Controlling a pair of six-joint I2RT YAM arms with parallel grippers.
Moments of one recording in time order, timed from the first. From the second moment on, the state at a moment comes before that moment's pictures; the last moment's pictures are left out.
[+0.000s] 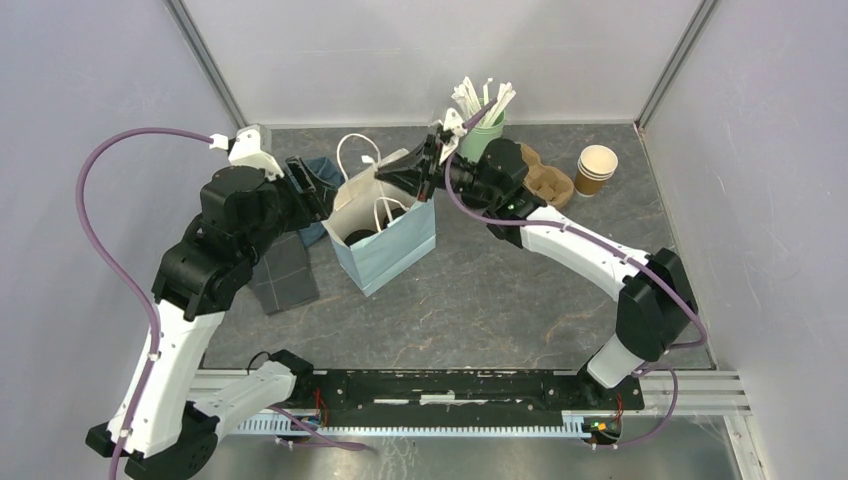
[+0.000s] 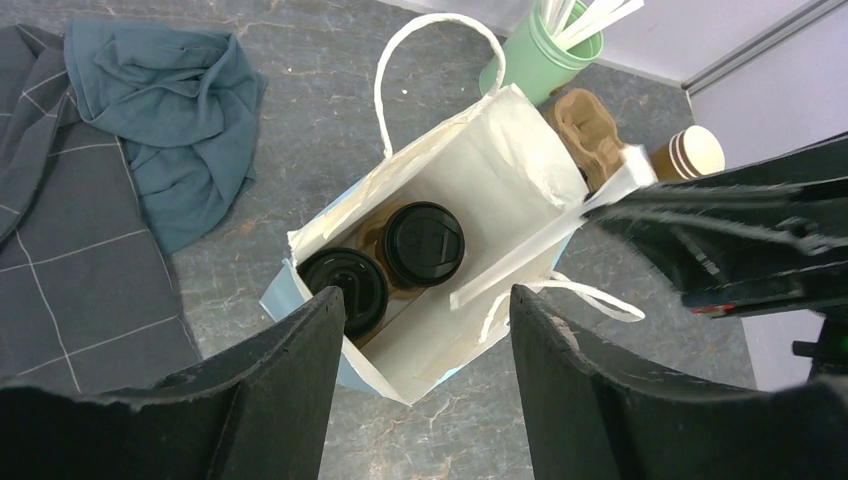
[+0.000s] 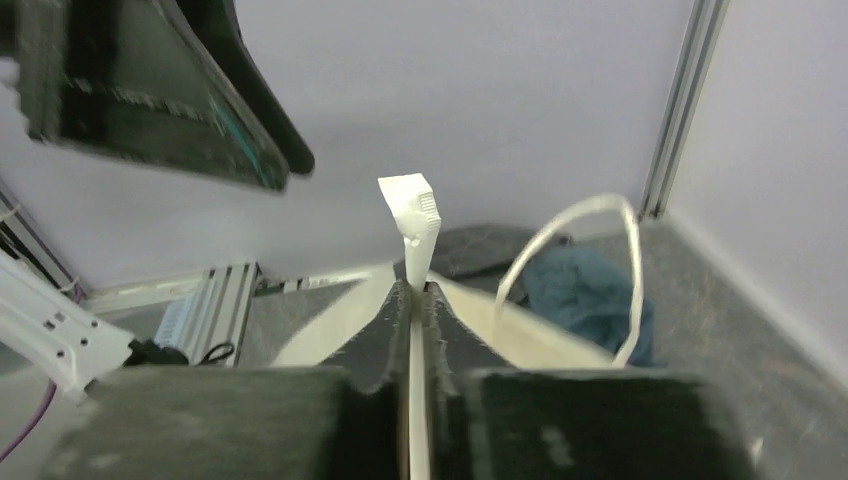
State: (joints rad) left arm -0.47 0.94 1.49 -0.91 -0.25 -0.52; right arm 0.72 1.62 1.34 0.60 -0.65 0.23
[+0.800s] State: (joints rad) left arm -0.47 0.97 1.46 -0.90 -0.25 -0.50; right arm 0.38 1.74 1.55 0.23 -0.19 0.07
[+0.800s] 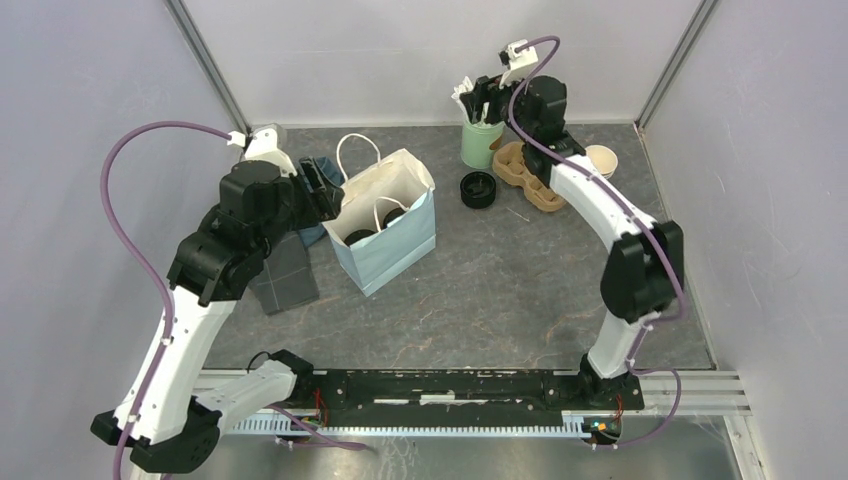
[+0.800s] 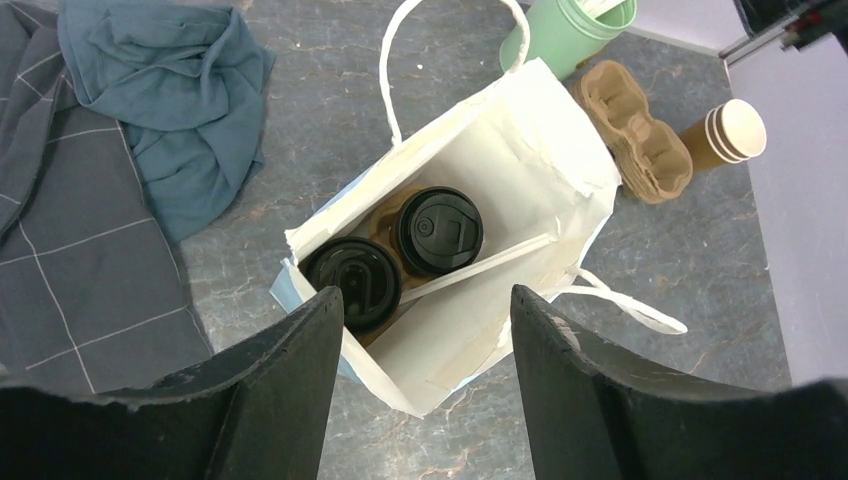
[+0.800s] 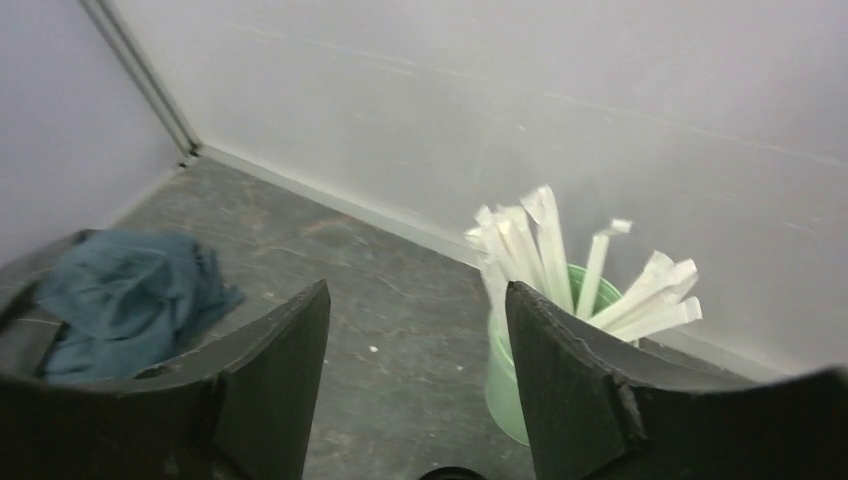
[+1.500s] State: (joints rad) left arm -0.47 1.00 1.43 -0.92 -0.24 -0.50; right arm 0.30 2.16 1.79 0.25 -0.25 0.05
